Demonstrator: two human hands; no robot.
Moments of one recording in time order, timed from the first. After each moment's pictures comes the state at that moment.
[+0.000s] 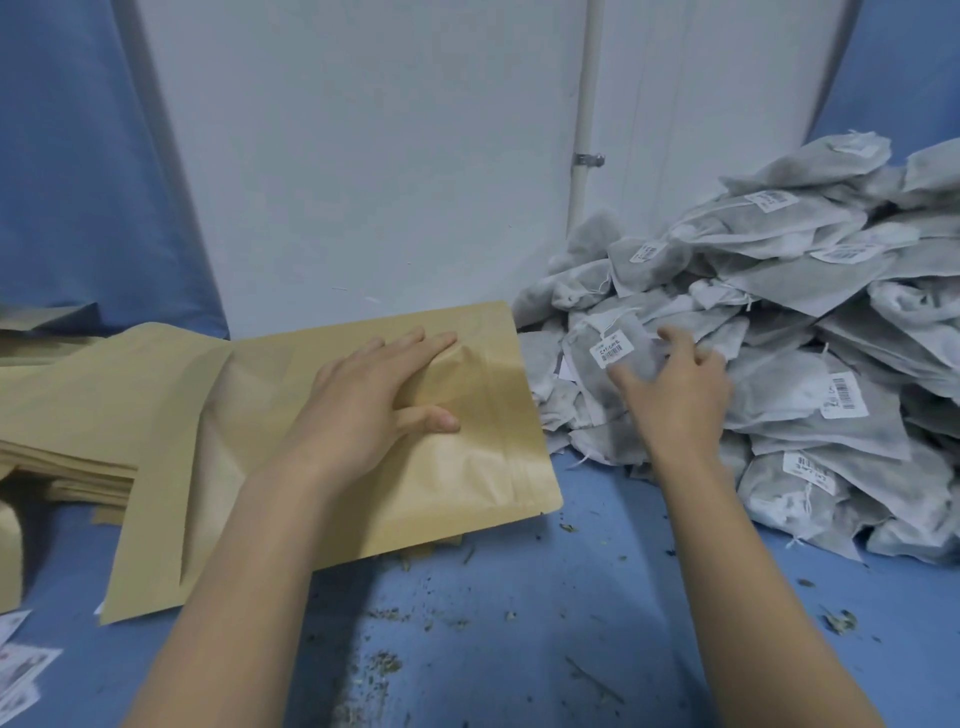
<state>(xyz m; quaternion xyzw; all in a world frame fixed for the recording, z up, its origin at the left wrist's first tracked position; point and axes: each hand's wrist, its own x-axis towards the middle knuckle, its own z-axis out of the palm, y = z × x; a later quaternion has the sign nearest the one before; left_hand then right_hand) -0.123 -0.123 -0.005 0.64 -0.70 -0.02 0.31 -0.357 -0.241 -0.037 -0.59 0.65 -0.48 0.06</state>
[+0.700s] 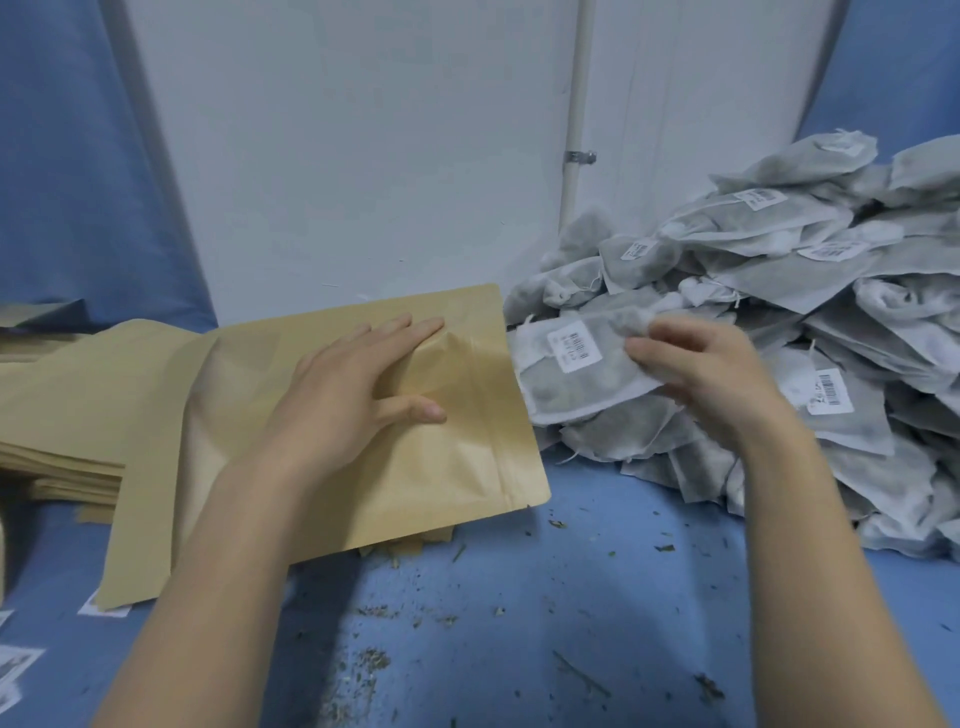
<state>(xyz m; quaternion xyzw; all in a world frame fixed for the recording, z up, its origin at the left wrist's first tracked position) -0.121 -0.118 0.001 0.64 -0.69 -0.03 0.33 -0.397 -0.210 0.004 -0.68 0.34 -0.50 0.41</state>
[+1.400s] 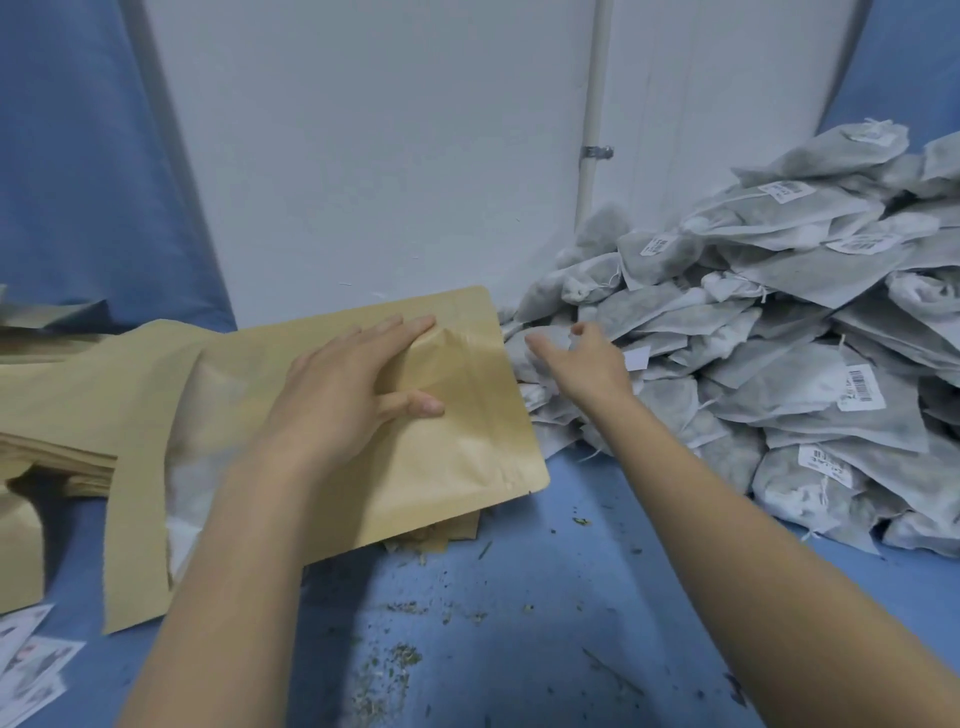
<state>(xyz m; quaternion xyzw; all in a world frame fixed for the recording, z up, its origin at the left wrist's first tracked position) -0.104 -0.114 0.005 0.67 -0.67 -0.01 0.31 -0.290 -0.264 -0.025 -0.65 0.61 -0.39 0.24</state>
